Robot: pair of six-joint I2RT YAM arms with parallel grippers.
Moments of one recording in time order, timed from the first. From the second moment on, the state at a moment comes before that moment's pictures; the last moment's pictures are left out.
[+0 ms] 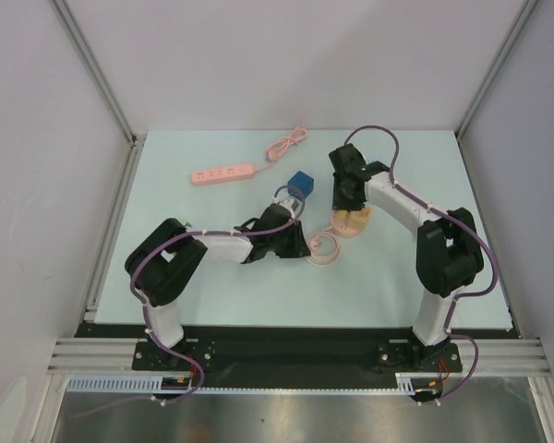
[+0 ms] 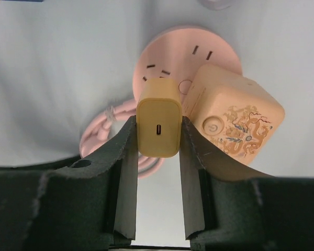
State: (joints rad) left arm -0.73 1.84 0.95 0.12 0.17 -0.68; right arm 0.46 1.83 1.47 -0.69 0.21 0.46
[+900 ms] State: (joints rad) left arm -0.82 1.12 0.90 -0.29 -0.05 -0.58; right arm 0.47 1.89 1.49 -0.77 0.34 0.58
